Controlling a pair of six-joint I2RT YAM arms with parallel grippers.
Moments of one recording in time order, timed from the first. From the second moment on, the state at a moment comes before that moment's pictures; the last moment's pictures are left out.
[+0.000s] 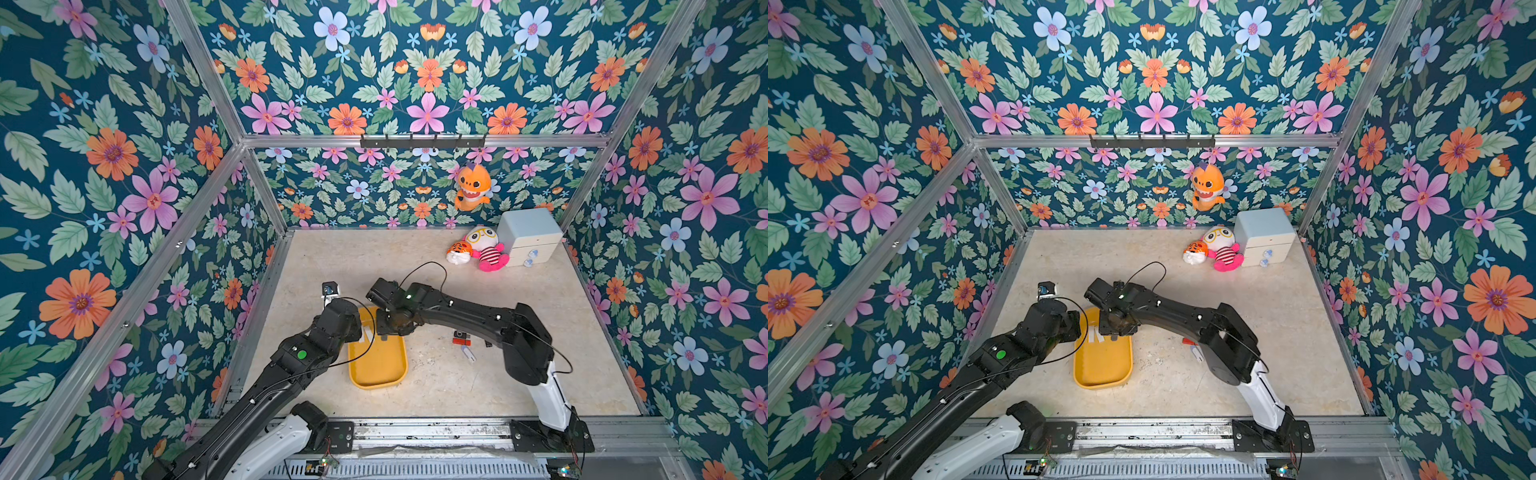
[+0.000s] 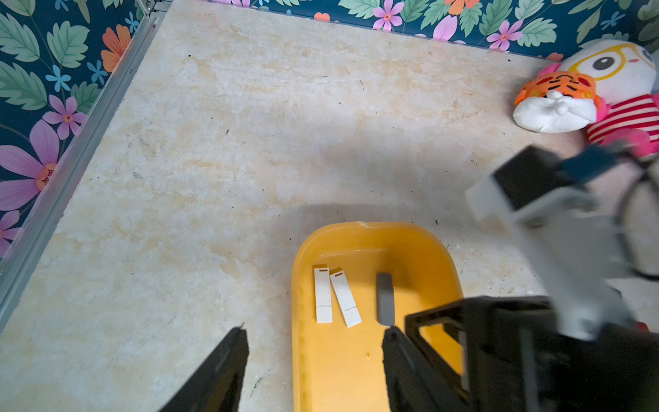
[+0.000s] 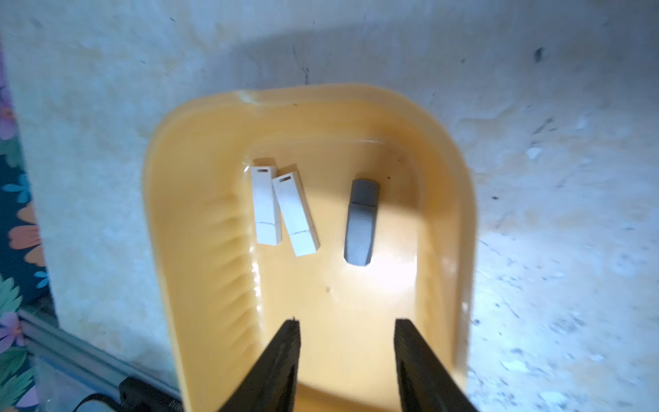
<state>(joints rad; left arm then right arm) -0.65 0.82 0.78 -0.75 -0.44 -0.54 1.06 2.02 1.73 -0.85 0.04 0.92</state>
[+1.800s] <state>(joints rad) -0.99 2.01 1.26 -0.22 0.22 -0.21 0.41 0.98 0.43 -0.43 0.00 0.81</state>
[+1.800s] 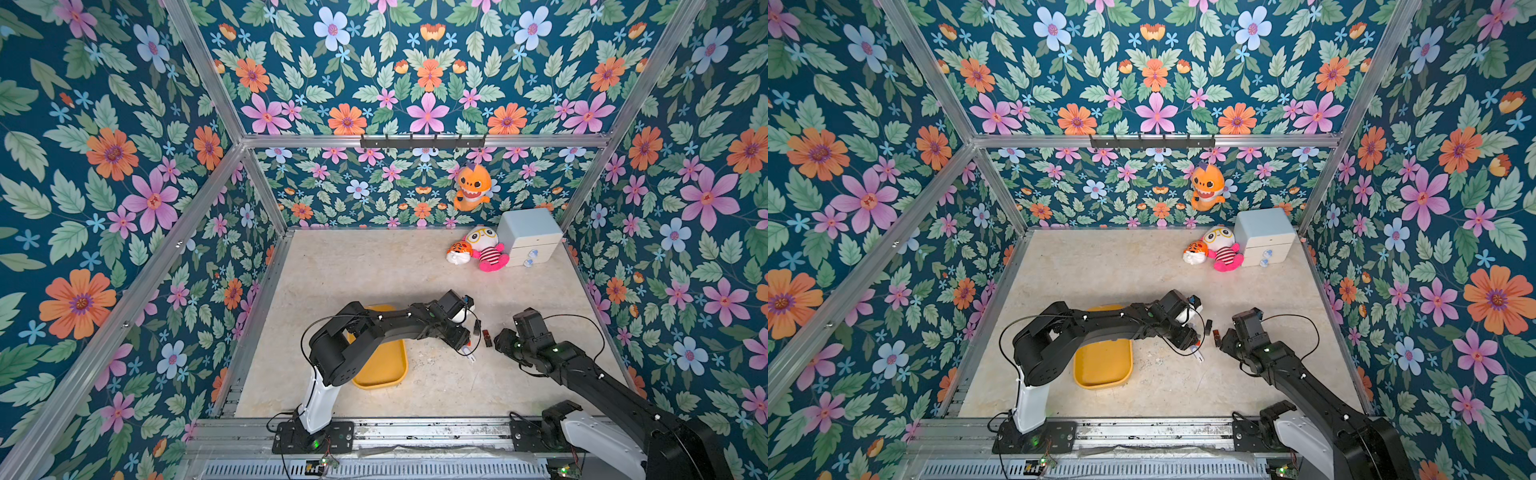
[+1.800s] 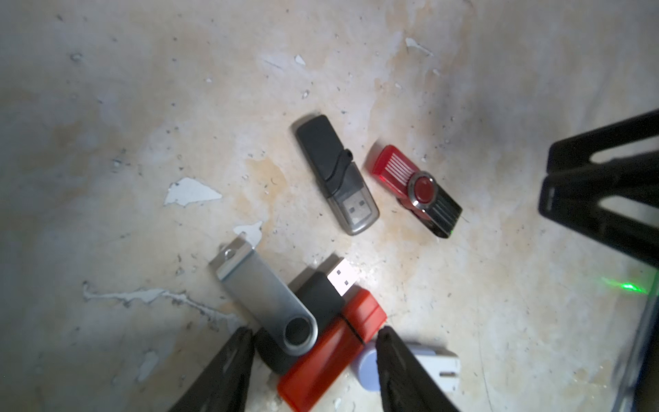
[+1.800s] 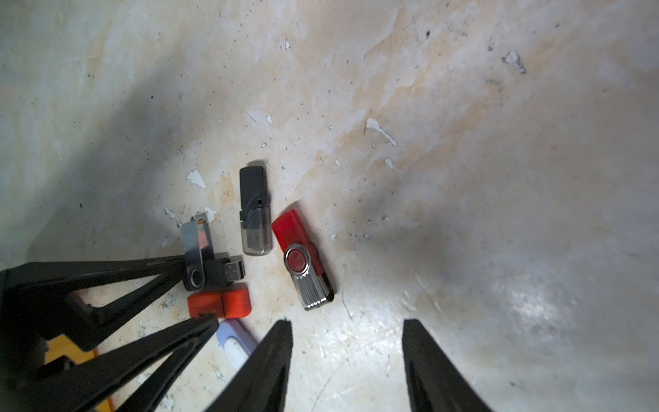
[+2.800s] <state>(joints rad) -1.03 1.96 1.16 -0.19 0.21 -0.17 0.41 0.99 0.43 -0.43 0.00 0.81</state>
